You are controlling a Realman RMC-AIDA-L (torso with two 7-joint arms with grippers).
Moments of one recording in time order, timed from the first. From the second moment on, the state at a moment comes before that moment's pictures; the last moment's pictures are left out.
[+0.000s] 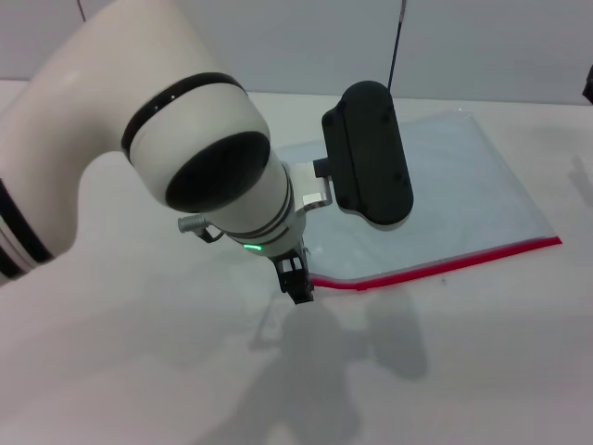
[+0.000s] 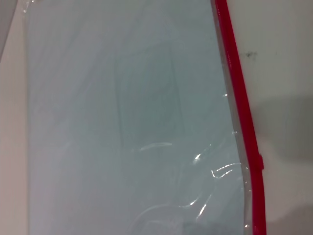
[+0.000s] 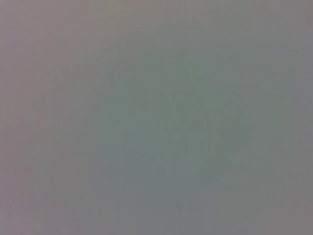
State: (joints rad) left arm -0.77 -2.04 -1.08 -1.37 2.80 -1.28 0.41; right arm 0.69 2.02 -1.40 -0.12 0.06 -0.75 0.25
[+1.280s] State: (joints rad) left arm -0.82 -2.04 -1.04 -1.19 2.82 -1.15 0.40; right arm 0.70 2.02 -1.40 -0.12 0.06 -0.75 0.25
